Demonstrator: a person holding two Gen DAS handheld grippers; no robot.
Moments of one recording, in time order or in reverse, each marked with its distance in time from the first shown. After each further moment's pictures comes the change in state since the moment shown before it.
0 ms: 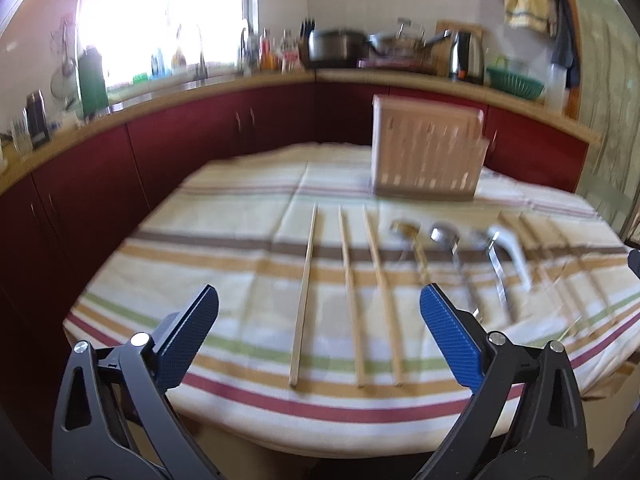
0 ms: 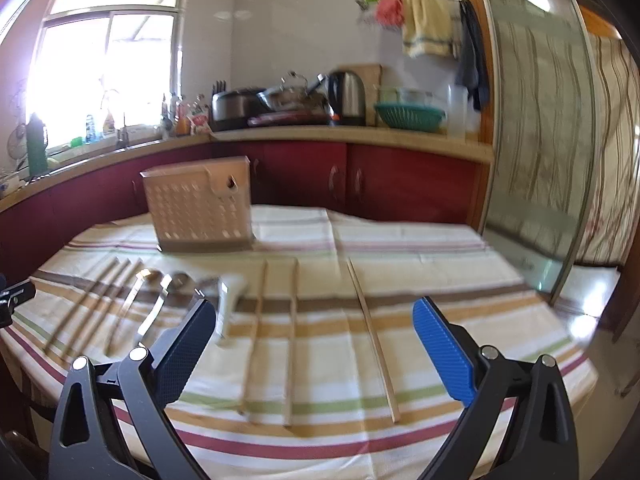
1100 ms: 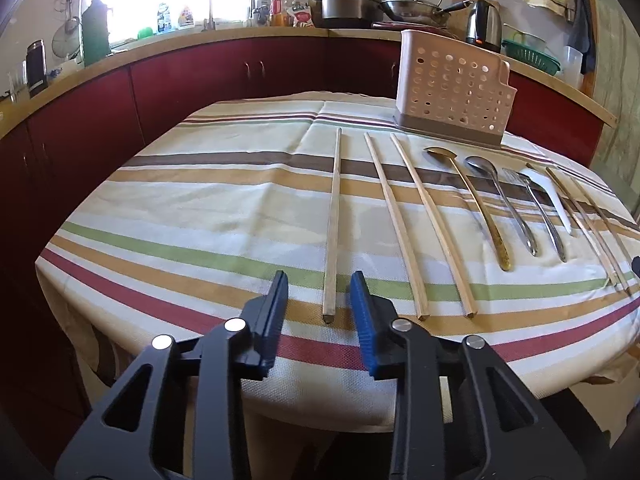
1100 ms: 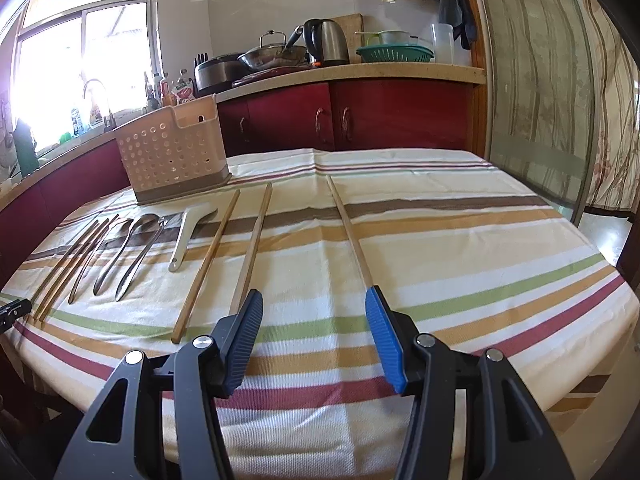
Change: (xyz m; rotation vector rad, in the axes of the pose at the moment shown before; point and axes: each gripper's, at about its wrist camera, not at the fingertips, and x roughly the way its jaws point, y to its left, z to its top) left arm 0.034 0.025 -0.050 -0.036 0.090 0.006; right arm 0.030 -0.033 -0.055 0.084 0.107 0.047
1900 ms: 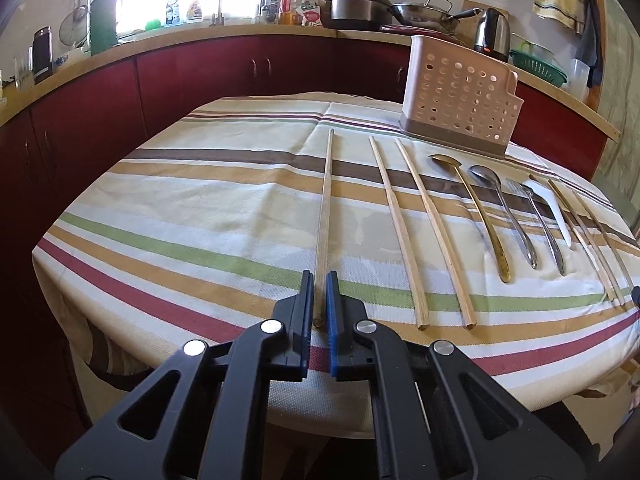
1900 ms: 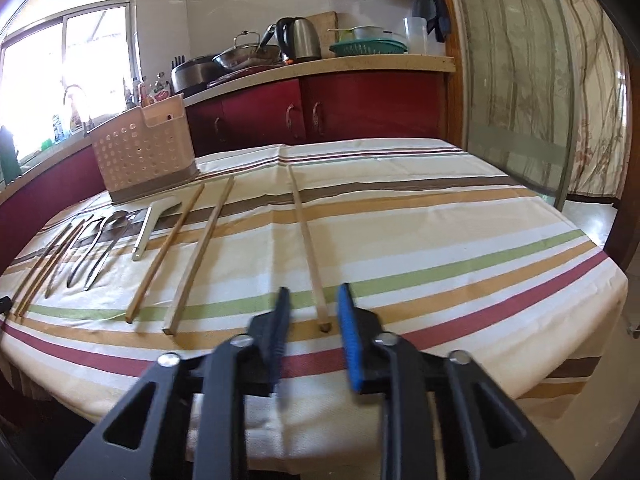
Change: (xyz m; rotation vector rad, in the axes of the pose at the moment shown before) left arm 0.003 0.006 0.002 -0.053 0.004 -0.016; right arm -0.005 -0.028 -0.013 0.039 -0.015 -0.078
